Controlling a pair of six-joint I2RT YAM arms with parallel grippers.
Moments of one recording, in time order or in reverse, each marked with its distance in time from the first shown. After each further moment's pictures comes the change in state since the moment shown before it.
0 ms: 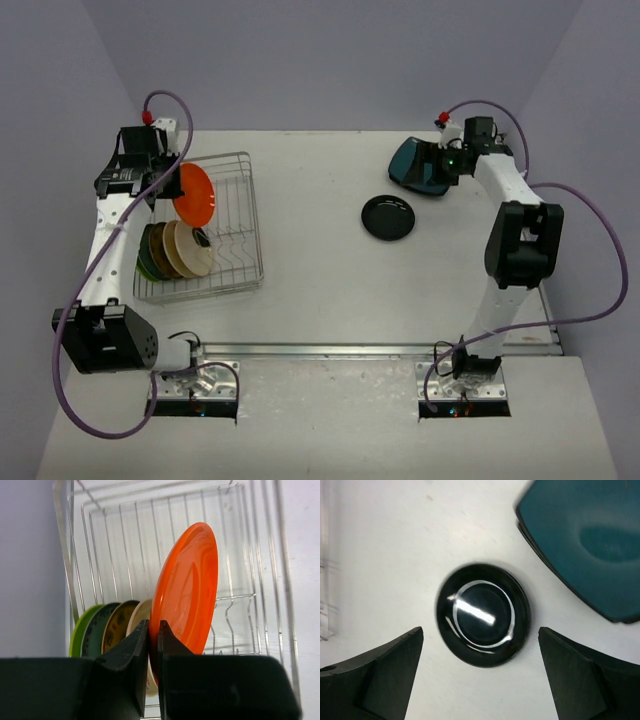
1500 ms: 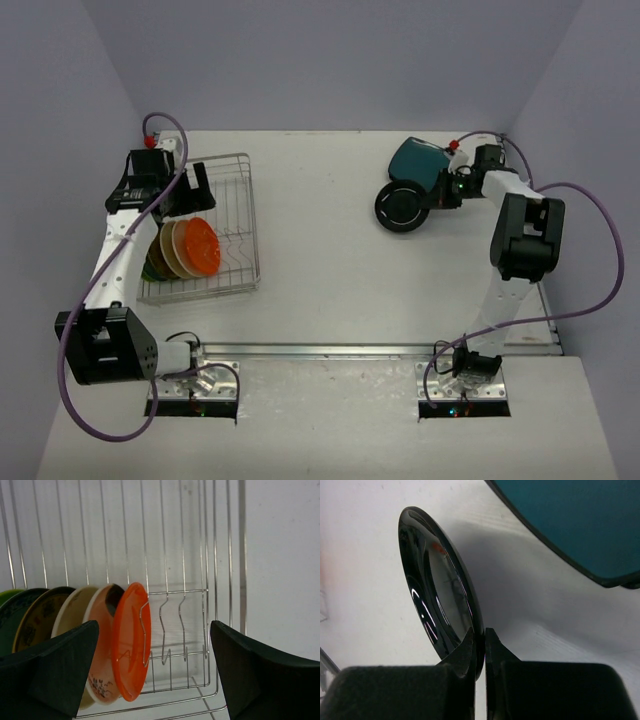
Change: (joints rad) left arm 0.006 -0.041 -0.215 0.126 0.153 -0.234; right arm -0.109 0.106 -0.153 0.075 -0.118 -0.049
